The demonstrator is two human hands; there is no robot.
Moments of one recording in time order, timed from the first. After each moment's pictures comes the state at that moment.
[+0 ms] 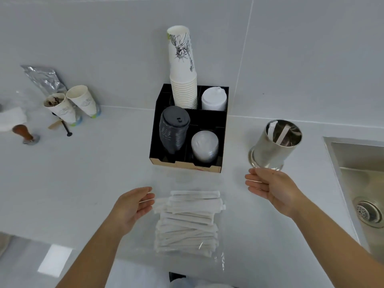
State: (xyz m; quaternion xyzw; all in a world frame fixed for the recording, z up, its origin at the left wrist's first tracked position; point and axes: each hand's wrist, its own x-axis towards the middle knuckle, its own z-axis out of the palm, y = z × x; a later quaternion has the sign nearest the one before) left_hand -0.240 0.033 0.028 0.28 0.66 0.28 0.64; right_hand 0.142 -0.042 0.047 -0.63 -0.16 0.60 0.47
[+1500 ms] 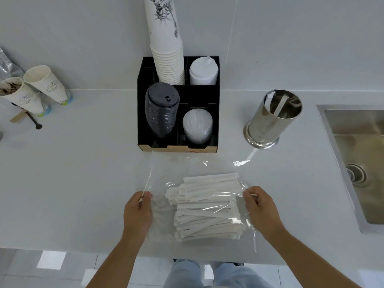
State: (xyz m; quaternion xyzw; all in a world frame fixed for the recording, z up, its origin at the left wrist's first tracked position) left_hand -0.235 -0.006 -0.047 0.52 0.69 0.28 0.43; right_hand 0.062 -0.120 -0.037 -0.78 -0.29 0.38 0.39
